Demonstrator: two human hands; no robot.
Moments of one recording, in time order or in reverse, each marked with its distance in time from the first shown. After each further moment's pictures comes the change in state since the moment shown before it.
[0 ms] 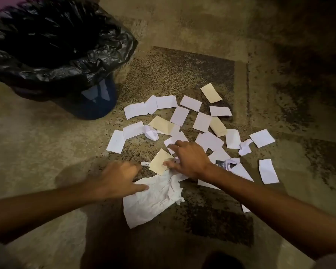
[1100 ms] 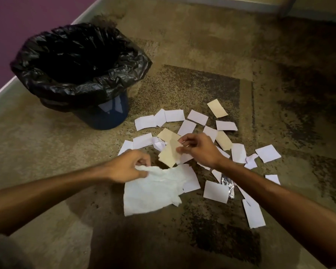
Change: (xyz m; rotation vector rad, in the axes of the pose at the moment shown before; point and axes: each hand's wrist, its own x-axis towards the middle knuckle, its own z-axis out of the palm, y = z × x) left_hand 0.004 -0.027 -0.053 -0.749 0.016 0.057; right_hand 0.011 0.013 -0.049 0.930 0.146 0.122
